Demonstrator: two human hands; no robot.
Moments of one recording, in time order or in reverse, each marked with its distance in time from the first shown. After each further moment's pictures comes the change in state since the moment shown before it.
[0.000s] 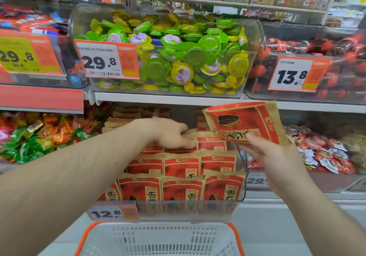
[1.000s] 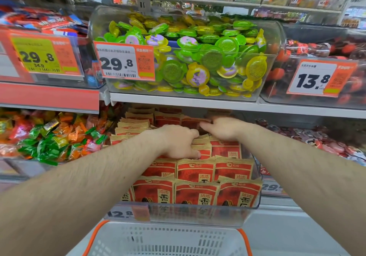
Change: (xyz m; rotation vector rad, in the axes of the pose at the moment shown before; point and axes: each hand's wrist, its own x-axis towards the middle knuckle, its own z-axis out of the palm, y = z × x) left_hand -0.009 -0.004 0.016 0.077 0.077 0.095; right_hand 0.117 0.022 0.087 -1.355 -0.575 0.055
